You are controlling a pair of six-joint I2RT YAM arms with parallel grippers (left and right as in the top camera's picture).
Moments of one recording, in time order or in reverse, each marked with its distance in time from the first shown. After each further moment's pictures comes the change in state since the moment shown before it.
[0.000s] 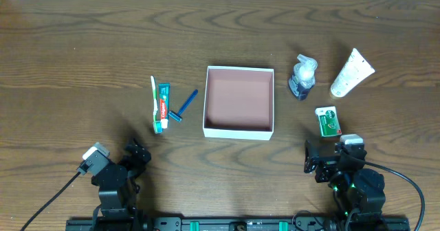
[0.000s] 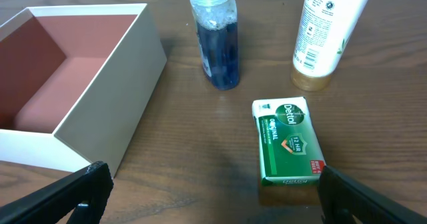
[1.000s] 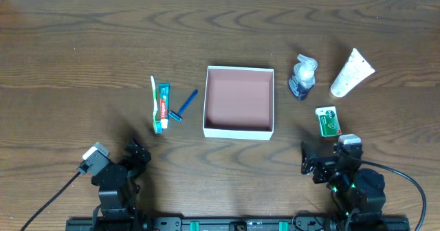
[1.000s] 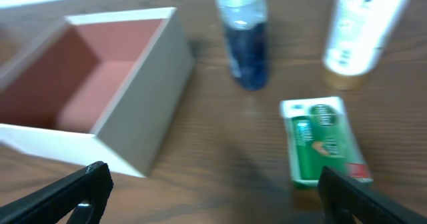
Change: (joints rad) left arm 0.000 0.000 0.000 0.000 0.000 0.000; right arm 0.000 -0.001 -0.001 0.013 -0.103 0.066
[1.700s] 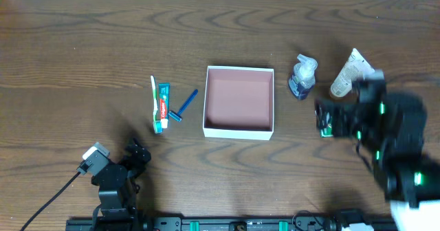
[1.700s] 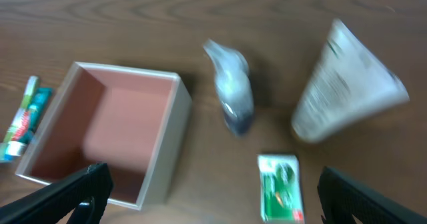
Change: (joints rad) left arm 0.000 0.000 0.000 0.000 0.000 0.000; right arm 0.000 0.932 0.935 -0.276 0.042 -0.103
